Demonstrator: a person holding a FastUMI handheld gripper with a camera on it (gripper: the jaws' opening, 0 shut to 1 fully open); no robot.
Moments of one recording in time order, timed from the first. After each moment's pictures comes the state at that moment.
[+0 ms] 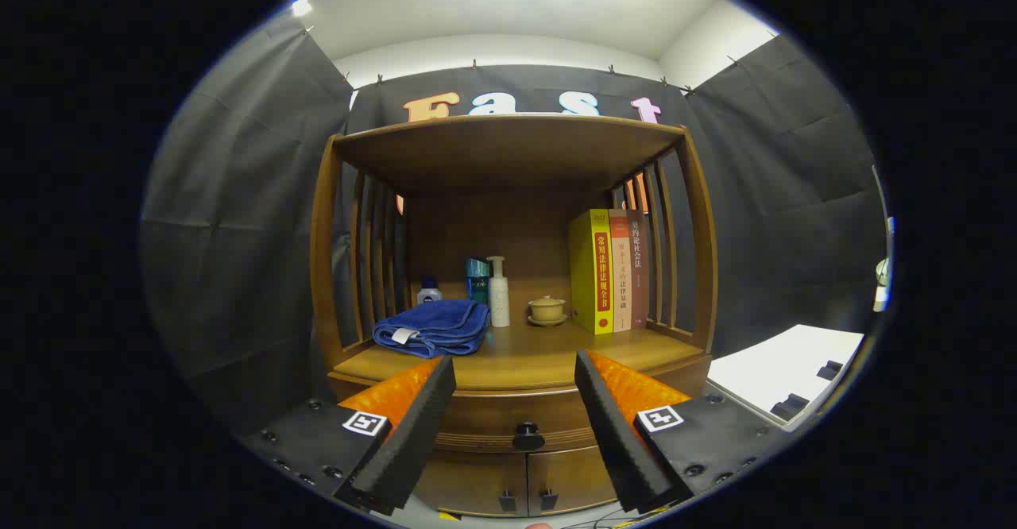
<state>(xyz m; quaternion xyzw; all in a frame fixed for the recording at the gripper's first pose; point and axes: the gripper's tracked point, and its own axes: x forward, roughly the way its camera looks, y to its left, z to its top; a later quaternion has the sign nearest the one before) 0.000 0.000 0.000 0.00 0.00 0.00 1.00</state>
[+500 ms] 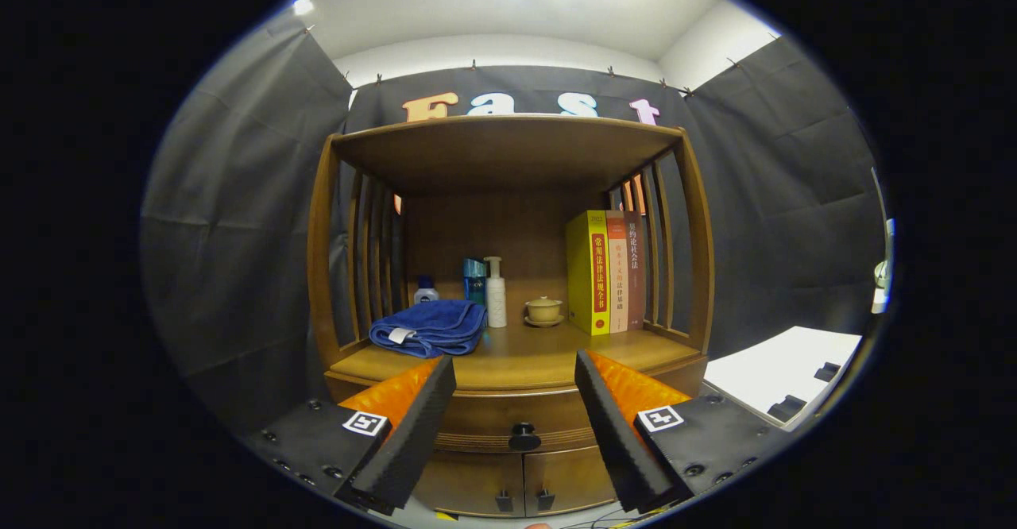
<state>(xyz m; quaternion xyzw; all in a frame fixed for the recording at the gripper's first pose) -0.002 -0.005 0.001 -0.01 0.00 -0.01 1.00</state>
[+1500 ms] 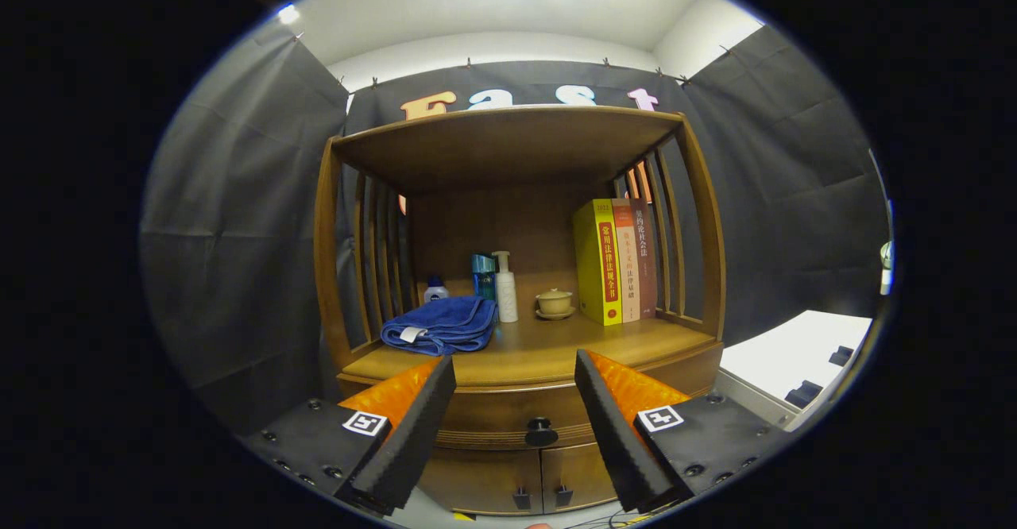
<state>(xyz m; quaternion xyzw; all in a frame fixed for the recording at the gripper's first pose) 0.002 0.005 -0.006 0.02 0.01 0.01 1.00</state>
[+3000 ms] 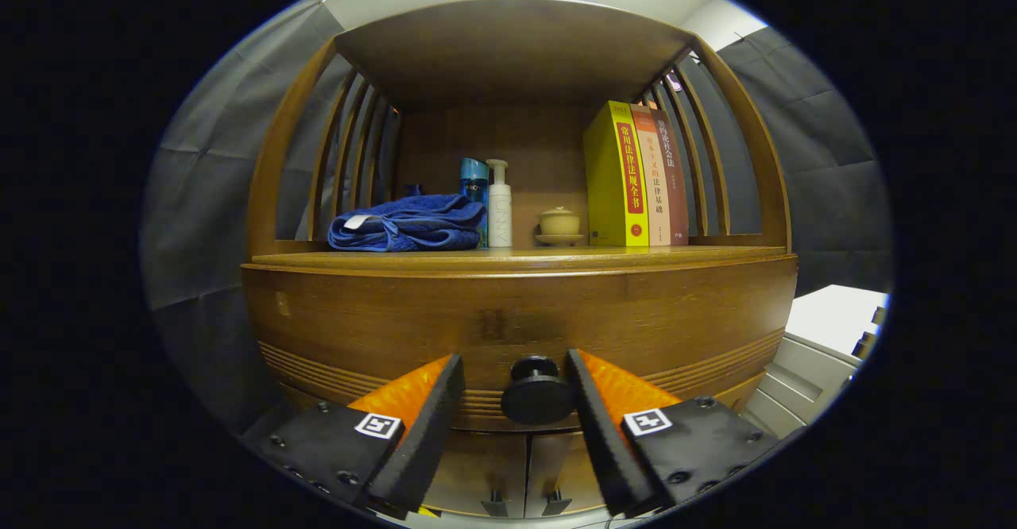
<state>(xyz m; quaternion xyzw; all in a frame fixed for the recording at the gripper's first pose) 0.108 -0.013 -0.179 -0.01 0.06 0.00 1.00</state>
